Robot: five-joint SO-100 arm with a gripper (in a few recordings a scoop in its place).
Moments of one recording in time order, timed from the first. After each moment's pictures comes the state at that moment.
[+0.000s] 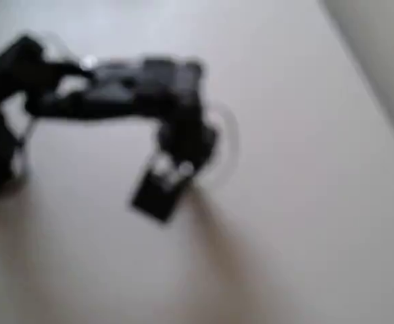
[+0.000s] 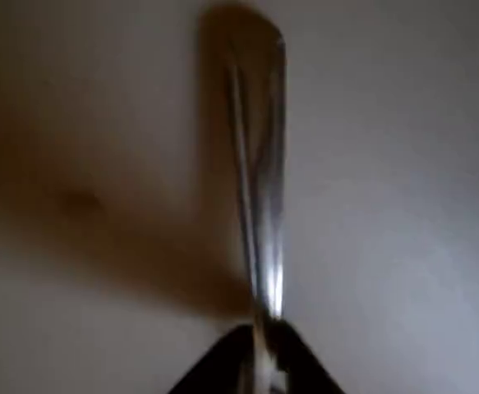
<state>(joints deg) 27.5 33.0 25.8 99.1 17.9</state>
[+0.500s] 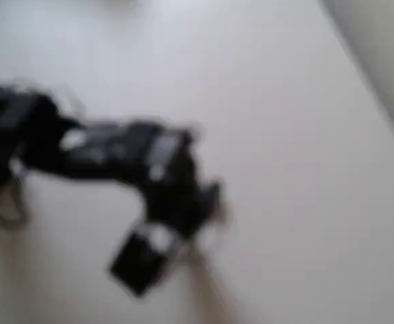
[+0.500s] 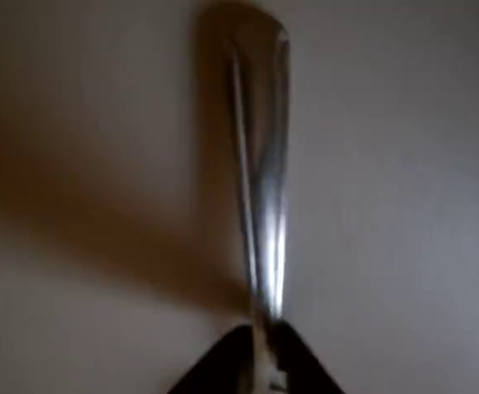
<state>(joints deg) 43.7 19.2 1.4 104.4 13.2</state>
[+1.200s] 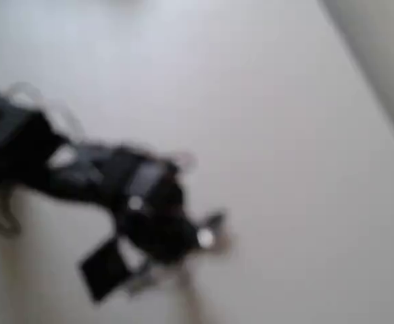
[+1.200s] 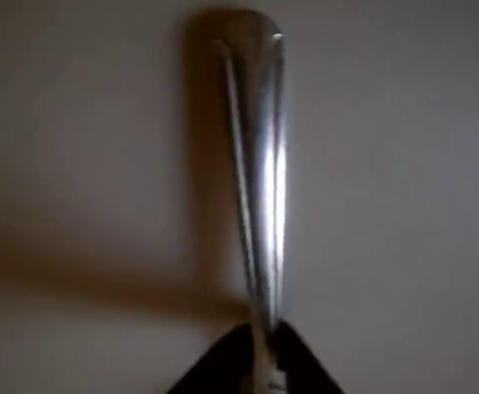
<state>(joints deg) 44.6 18.6 2.1 105.4 30.7</state>
